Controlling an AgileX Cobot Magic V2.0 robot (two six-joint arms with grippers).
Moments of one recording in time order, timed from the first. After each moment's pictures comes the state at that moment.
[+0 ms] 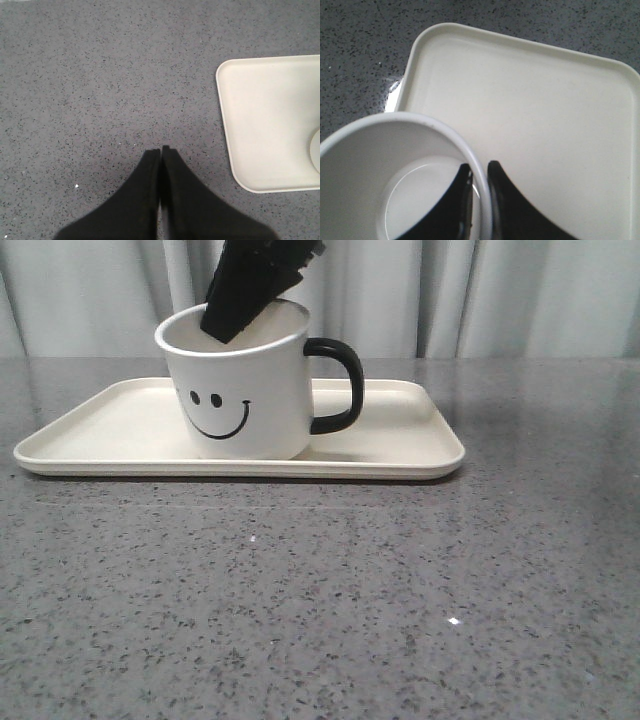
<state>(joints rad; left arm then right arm) 0.15 1.17 -1.54 -0.18 1.26 0.16 0.54 2.08 -2.07 0.59 1.24 -1.28</state>
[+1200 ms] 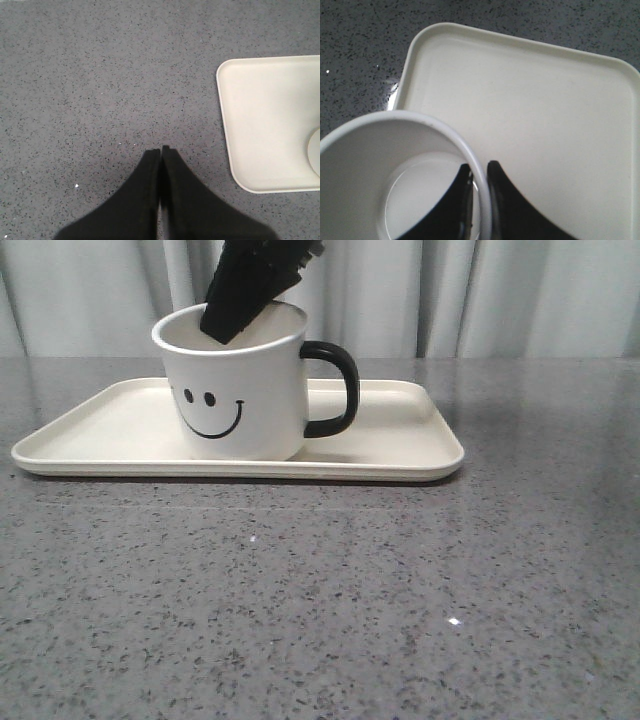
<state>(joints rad) 0.15 1.17 -1.54 -0.18 1.26 0.16 0.55 2.09 -2.07 0.59 1.23 -1.26</state>
